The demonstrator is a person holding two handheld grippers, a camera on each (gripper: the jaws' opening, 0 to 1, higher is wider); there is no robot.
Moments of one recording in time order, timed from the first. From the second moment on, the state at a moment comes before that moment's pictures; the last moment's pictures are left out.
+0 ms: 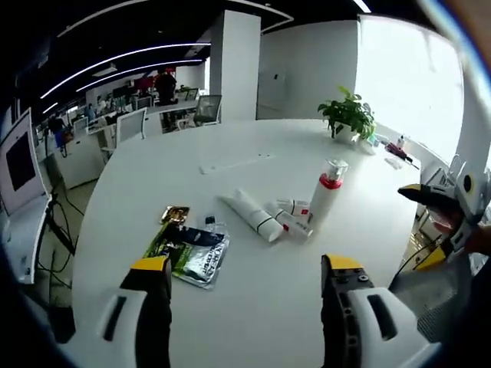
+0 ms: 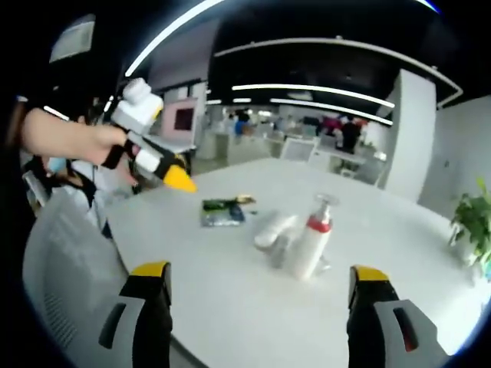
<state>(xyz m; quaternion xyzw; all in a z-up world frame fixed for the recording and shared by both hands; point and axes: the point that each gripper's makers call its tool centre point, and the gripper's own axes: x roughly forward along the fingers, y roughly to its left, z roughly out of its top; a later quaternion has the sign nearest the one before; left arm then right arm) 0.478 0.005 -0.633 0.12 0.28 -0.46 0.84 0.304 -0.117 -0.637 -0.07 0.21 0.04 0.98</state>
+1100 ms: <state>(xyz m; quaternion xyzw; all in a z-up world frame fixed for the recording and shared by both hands) 0.518 -0.072 -0.699 0.05 0.45 -0.43 0.78 0.303 -0.132 -0.631 -0.03 0.19 0.01 0.98</state>
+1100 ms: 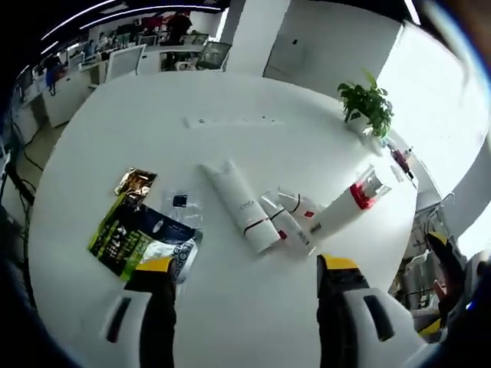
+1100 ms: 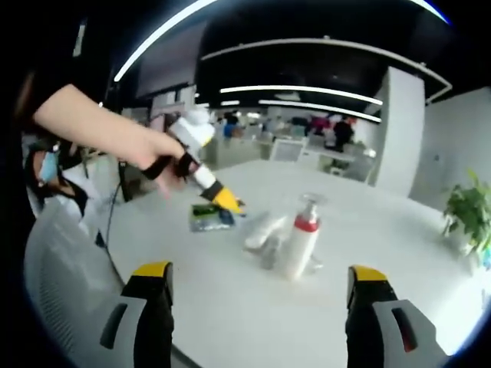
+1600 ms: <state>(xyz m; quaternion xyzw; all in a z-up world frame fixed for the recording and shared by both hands) 0.556 -0.110 -0.726 0.05 0.50 -0.38 0.78 0.301 -0.133 -0.639 -0.04 0.21 0.00 0.98</state>
